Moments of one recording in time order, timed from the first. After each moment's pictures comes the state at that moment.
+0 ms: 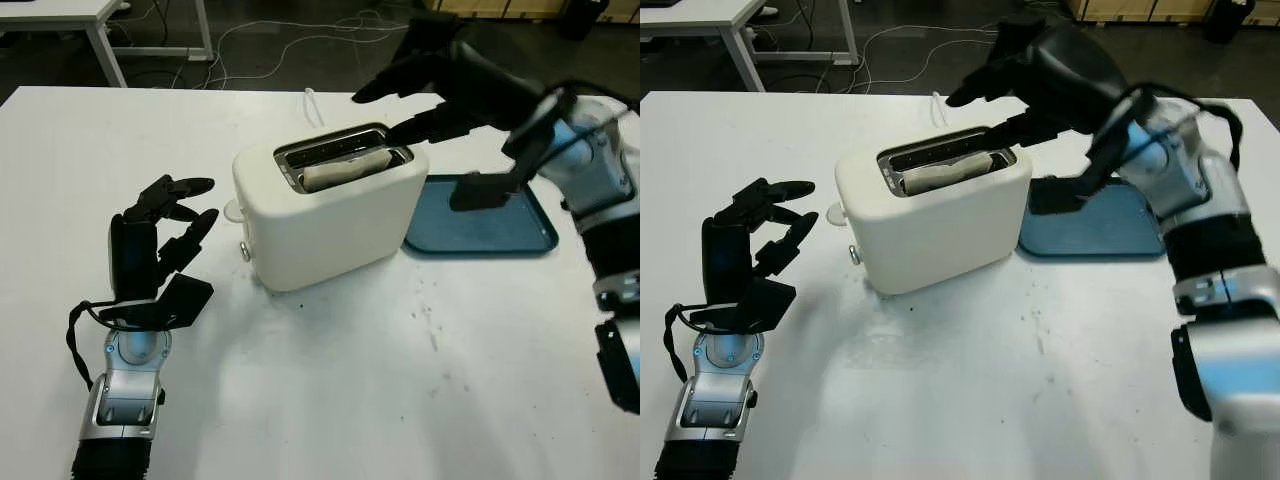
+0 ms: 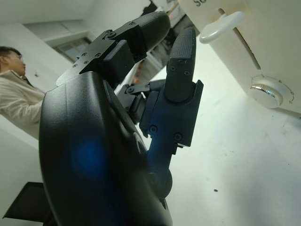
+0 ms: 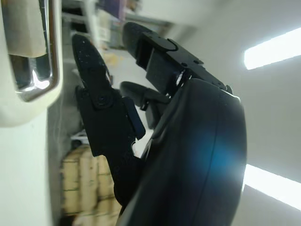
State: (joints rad) left arm -0.10 0.18 0.11 -0.02 0.33 -0.30 0.26; right arm -0.82 -0.58 0.13 0.60 -0.53 -0.77 -0.10
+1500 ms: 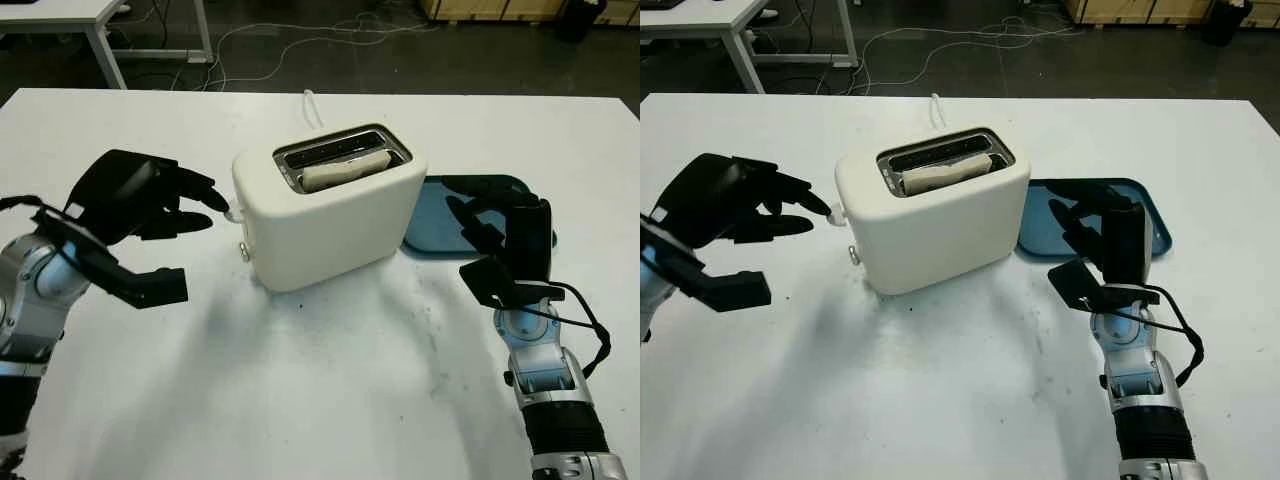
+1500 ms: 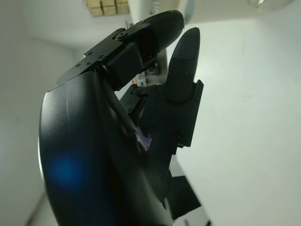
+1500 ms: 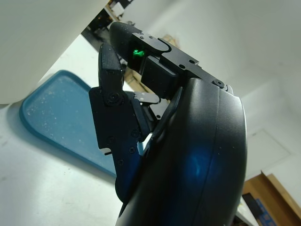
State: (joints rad) left arm -0.33 0.72 0.01 -0.02 0.56 -0.37 -0.22; right arm -0.24 -0.28 -0.09 0.23 -0.39 -0.31 -0.30
